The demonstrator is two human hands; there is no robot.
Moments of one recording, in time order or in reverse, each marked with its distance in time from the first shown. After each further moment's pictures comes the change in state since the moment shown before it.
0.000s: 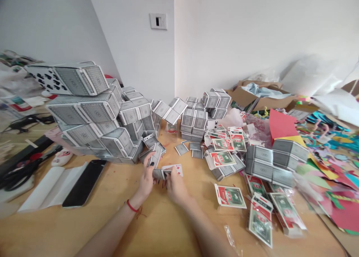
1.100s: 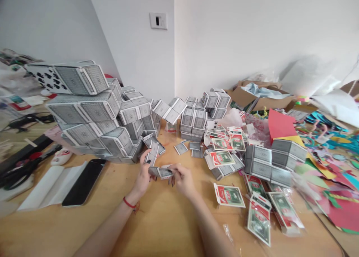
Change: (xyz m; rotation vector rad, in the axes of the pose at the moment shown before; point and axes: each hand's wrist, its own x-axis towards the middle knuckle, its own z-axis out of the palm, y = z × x) left_hand 0.009 0.007 -0.010 -0.173 -0.020 -0.044; right_hand 0.009 -0.013 -0.027 0.342 0.114 0.006
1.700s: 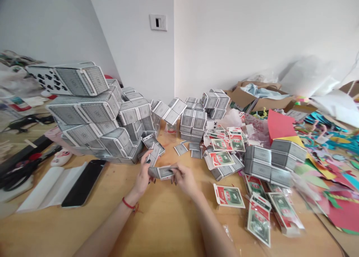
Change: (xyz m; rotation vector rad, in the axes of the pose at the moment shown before) left_hand -0.005 0.011 0.003 -0.007 -0.072 -0.107; right_hand 0.004 -0.002 -0.012 -0.067 -0.072 0.018
